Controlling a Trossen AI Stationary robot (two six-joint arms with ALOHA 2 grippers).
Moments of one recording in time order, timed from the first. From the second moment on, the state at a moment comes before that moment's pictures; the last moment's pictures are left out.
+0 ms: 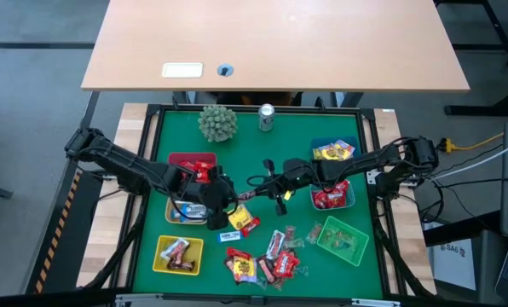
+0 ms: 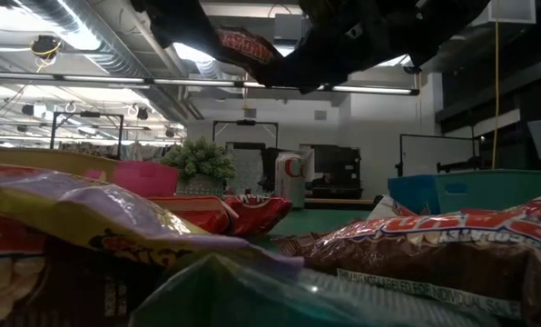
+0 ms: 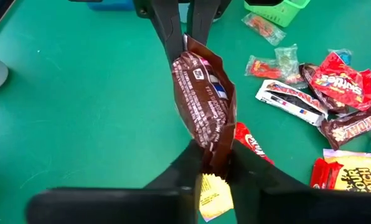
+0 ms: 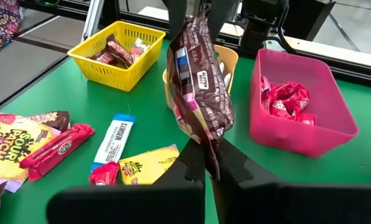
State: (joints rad) left arm -0.32 1.42 1.11 -0.53 -0.35 -0.39; right arm 0.07 1.64 0.91 0.34 -0.18 -0.19
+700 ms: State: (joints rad) left arm -0.31 1.37 1.11 -0.66 0.15 -0.58; right arm 0.07 1.64 0.91 0.18 -0.18 -0.15
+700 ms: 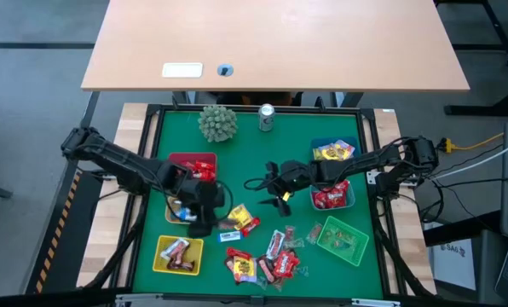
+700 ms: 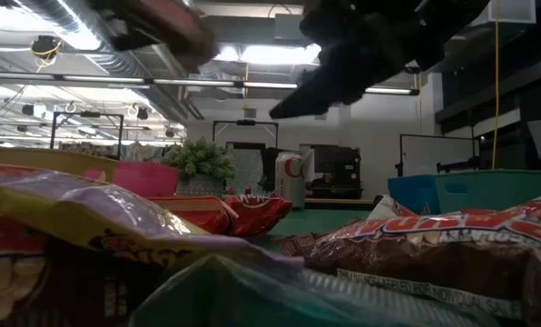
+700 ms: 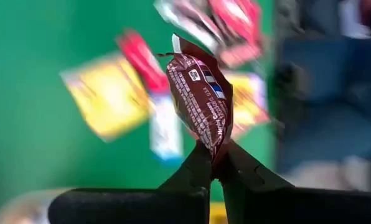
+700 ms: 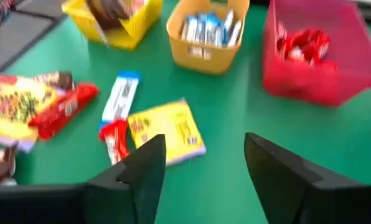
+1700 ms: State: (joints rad) left arm -0.71 1.37 1.11 -1.00 0.24 -1.49; right arm 0.14 1.64 0.91 0.13 -0.28 -0.17
